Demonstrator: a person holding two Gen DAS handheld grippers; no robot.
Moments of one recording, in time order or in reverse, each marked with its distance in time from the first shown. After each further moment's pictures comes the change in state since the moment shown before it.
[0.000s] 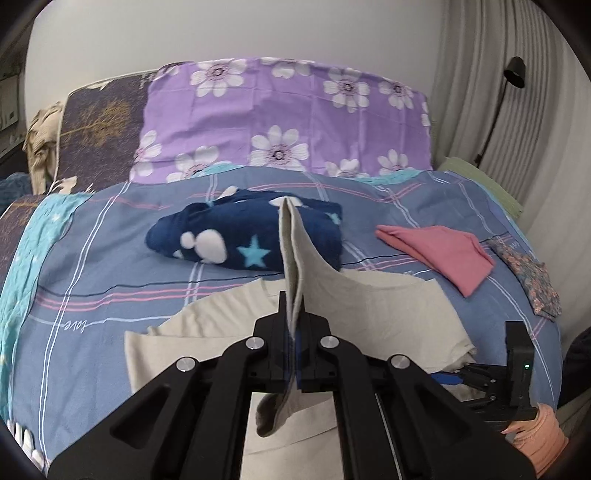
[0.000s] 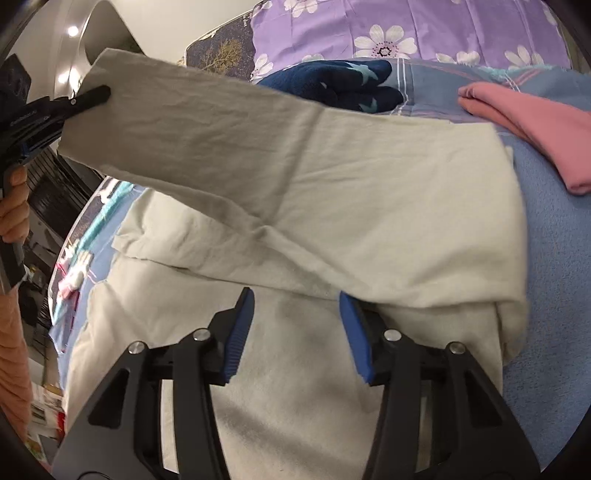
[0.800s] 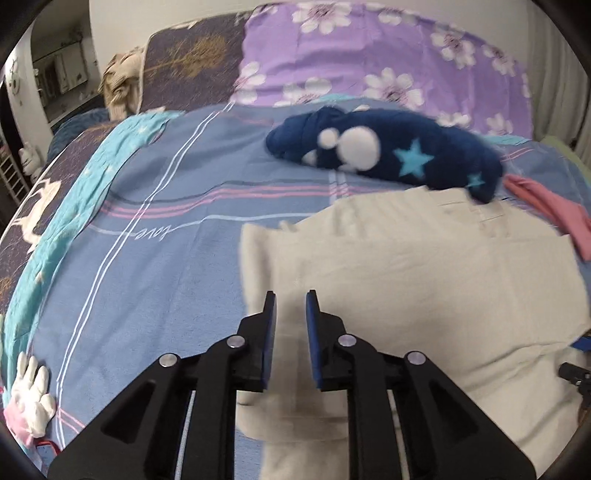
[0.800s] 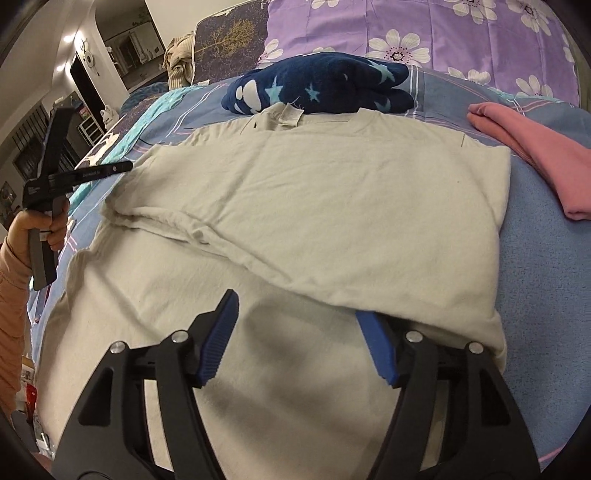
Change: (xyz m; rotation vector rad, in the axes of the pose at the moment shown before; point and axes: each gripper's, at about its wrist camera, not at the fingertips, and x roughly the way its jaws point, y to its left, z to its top) left arm 0.048 0.103 -0.087 -0.106 0.144 0.304; right arm 0.003 0.021 -0.005 -0.109 0.054 -0.070
